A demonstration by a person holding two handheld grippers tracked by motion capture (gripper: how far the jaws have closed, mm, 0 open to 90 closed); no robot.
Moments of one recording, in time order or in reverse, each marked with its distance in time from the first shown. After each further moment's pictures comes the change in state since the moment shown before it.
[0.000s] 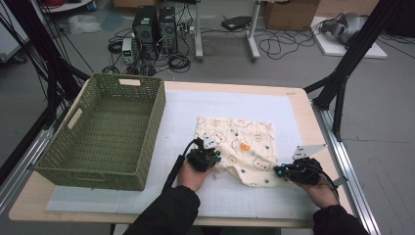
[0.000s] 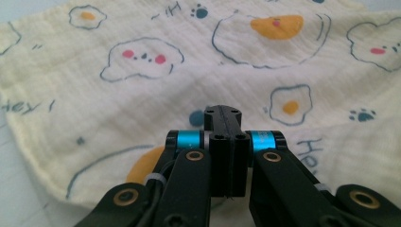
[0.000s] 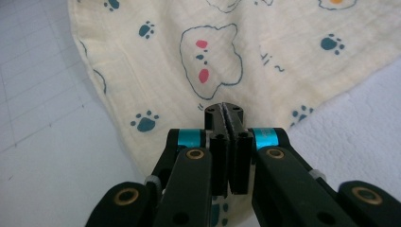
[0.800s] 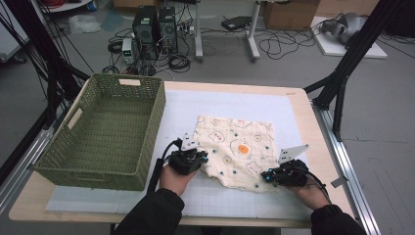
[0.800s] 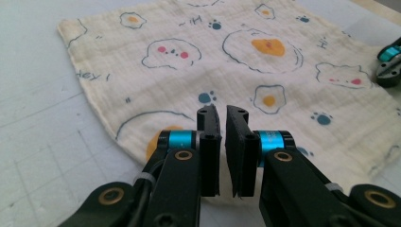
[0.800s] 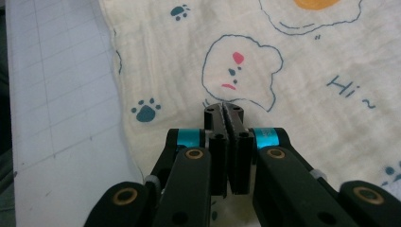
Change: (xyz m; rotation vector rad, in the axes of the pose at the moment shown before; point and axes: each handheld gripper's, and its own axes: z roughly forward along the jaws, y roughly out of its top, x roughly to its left) left arm 0.016 -0.013 -0.063 -0.054 -0.008 -0.047; right arm 0.021 0.017 0.025 0.058 0.115 -0.084
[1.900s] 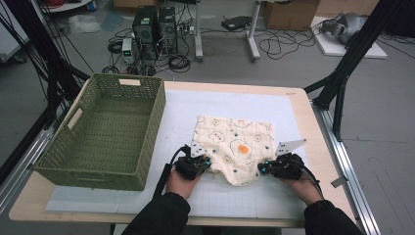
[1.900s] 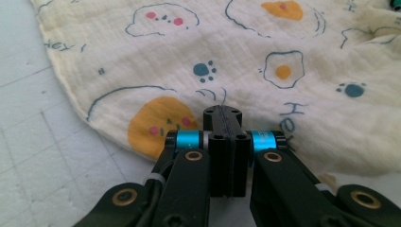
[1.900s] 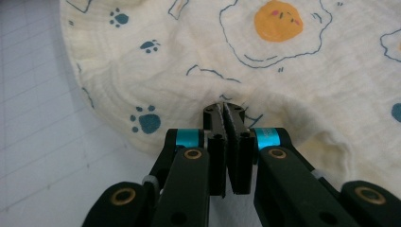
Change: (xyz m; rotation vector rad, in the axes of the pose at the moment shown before) left arm -0.009 -0.016 0.028 0.045 0.038 0.019; right arm -0.015 0.009 0.010 -0.072 -0.029 0.038
